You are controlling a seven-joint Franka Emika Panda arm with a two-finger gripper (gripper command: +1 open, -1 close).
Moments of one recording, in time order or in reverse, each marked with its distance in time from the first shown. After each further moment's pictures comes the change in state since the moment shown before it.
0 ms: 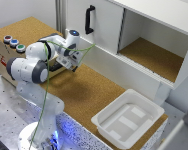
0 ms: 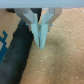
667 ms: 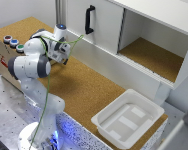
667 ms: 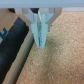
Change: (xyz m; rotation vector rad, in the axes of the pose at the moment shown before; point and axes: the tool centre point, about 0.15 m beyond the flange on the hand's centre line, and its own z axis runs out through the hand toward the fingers) arm 0.011 -0.069 0.006 0.007 0.030 -0.068
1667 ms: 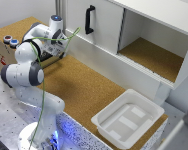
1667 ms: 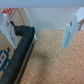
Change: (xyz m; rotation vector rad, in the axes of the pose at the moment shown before) arm -0.018 0.002 -0.082 -0.046 0.079 0.034
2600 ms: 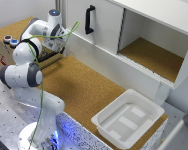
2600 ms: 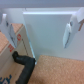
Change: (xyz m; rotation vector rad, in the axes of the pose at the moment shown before) arm 0.041 -0.005 -0.092 -0.052 0.131 -0.091
